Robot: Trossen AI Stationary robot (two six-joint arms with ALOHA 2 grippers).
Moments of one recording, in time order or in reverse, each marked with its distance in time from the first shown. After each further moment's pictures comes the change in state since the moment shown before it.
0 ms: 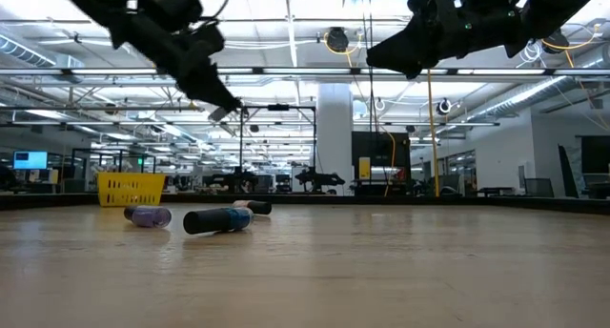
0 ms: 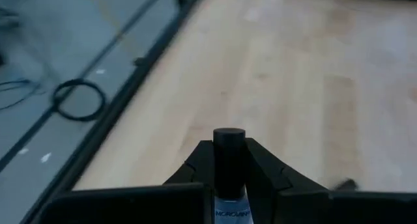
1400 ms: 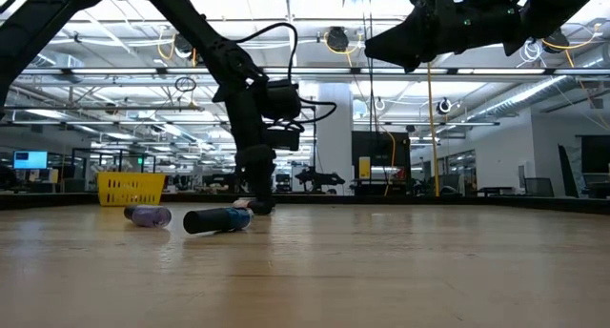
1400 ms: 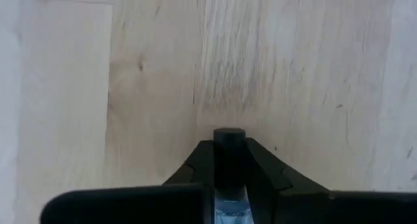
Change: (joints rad) left arm -0.034 0.863 0.586 -0.425 -0.055 0.221; right arm 0.000 0.000 0.000 0.055 0.000 -0.022
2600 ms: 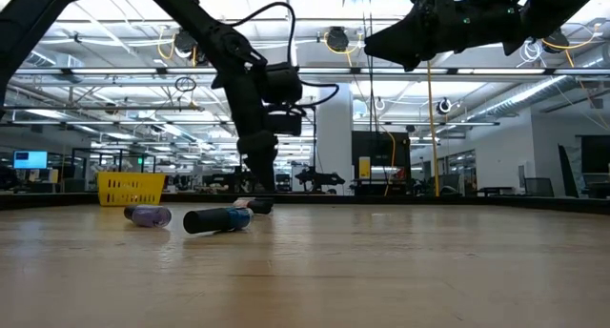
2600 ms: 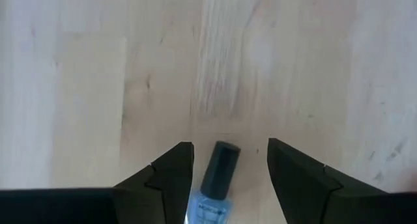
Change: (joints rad) left arm -0.045 -0.077 -0.001 -0.008 -0.035 -0.027; right arm 0.000 0.000 0.000 0.015 0.000 0.018
